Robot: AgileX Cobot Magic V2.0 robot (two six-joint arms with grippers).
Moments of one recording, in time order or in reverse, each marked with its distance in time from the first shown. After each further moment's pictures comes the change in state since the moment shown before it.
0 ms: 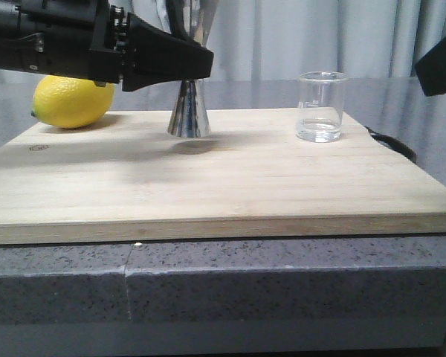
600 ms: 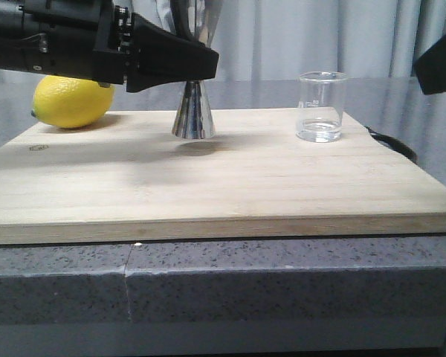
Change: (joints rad) left arm -0.019 0.000 0.000 0.000 0.000 0.000; right arm 0.000 0.002 0.000 0.002 -0.007 0.000
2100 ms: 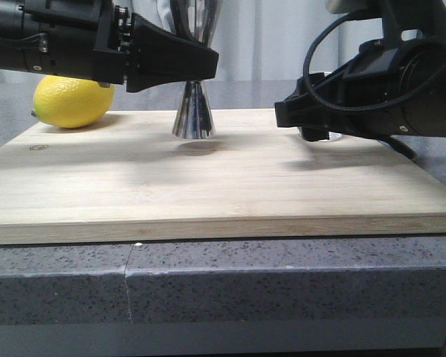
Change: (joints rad) left arm 0.000 0.000 0.000 0.000 0.000 0.000; right arm 0.192 0.763 0.000 0.084 -1.148 0.042
